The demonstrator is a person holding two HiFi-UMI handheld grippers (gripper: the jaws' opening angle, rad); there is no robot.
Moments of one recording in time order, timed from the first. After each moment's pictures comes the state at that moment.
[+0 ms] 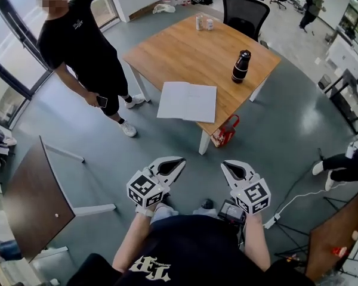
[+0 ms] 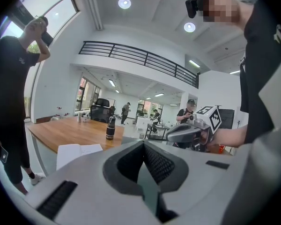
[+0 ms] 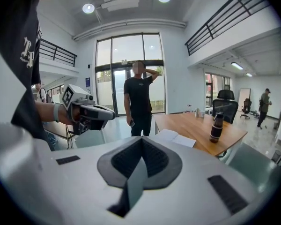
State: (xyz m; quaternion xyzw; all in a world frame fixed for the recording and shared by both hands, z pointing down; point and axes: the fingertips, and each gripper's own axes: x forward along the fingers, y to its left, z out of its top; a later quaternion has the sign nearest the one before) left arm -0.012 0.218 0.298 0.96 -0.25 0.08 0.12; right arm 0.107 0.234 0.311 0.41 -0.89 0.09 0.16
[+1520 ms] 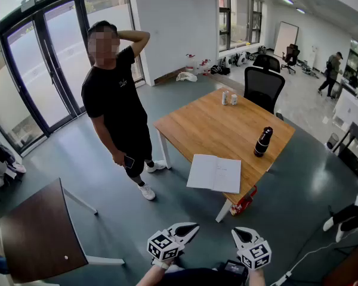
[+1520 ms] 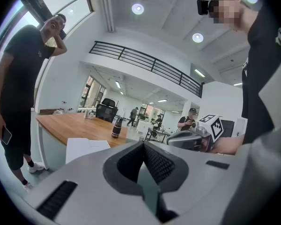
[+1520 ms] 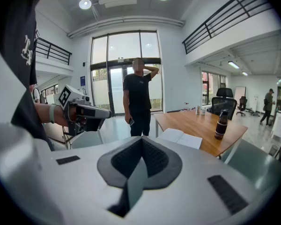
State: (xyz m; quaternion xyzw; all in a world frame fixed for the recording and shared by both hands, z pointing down) left arm -0.113 0.215 0.311 0.95 -0.25 0.04 0.17; right arm 0.021 0.236 0.334 0.44 -0.87 0.11 0.17
